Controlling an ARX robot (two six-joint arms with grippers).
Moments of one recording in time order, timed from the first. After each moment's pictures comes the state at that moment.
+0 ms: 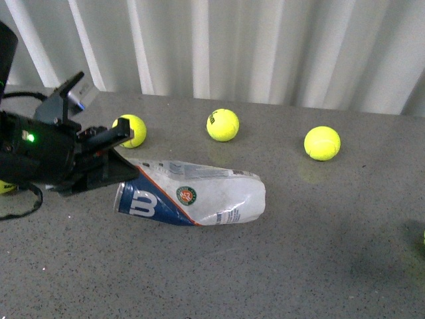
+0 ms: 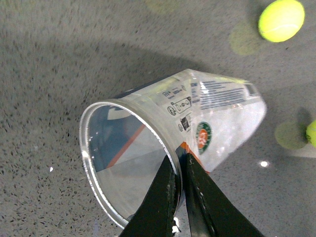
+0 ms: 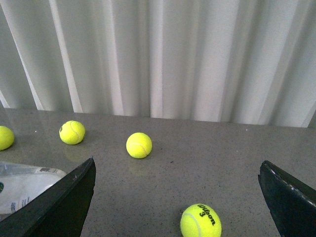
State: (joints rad) left arm -0.13 1.85 0.88 0.19 0.43 -0.26; right arm 0.00 0.00 0.00 0.00 0.00 -0.01
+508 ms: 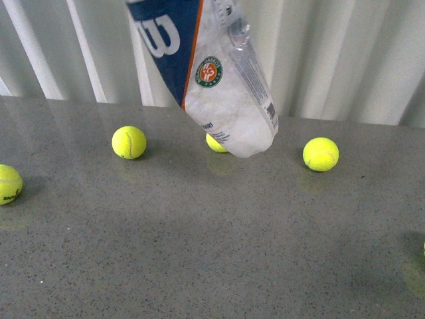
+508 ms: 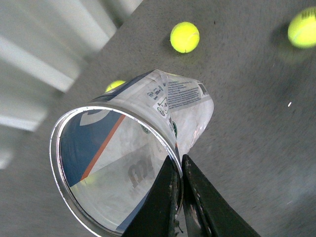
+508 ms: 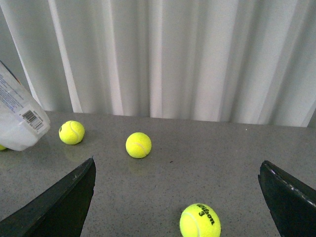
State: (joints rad) left arm -0.44 1.53 1.40 -0.56 0.14 0.64; right arm 0.00 0.00 0.00 0.00 0.00 -0.01
